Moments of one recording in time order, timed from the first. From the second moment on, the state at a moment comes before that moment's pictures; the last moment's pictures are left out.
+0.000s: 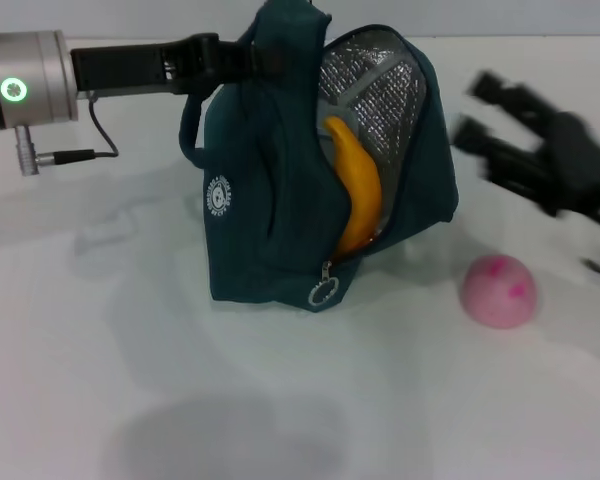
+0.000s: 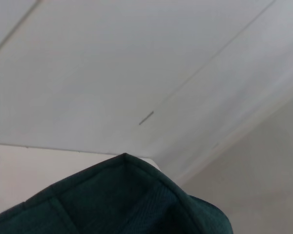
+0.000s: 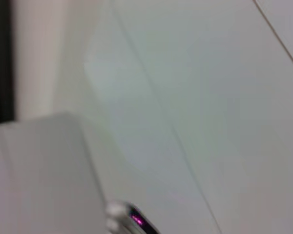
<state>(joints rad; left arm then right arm) -0.68 -2.00 0.80 0.68 1.79 1.51 -2.19 0.60 2.02 -0.38 -0.04 -1.75 -1.82 0.93</state>
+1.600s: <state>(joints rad) -0.67 -1.99 0.78 0.66 1.79 1.49 -2.18 0.75 2.02 -1.16 -1.32 -2.52 -1.89 2.48</state>
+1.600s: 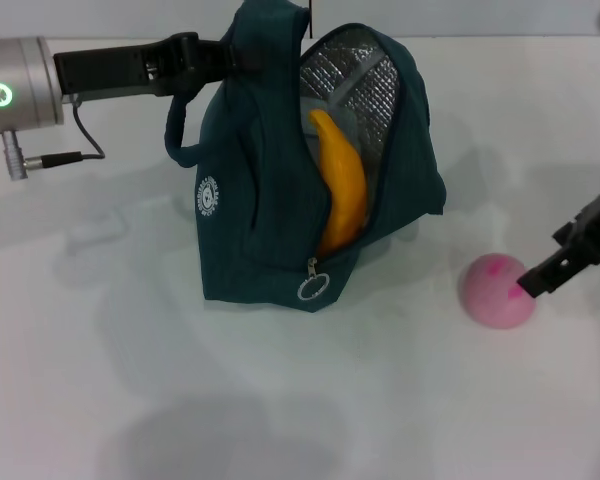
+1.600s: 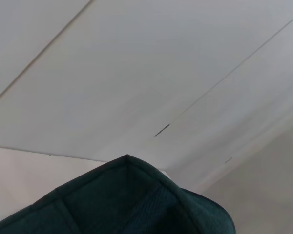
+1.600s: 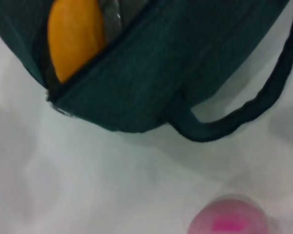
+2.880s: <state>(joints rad) -0.67 -1.99 0.78 0.66 1.79 1.49 -2.17 0.79 2.02 -1.37 -1.04 -2.54 -1.55 2.46</state>
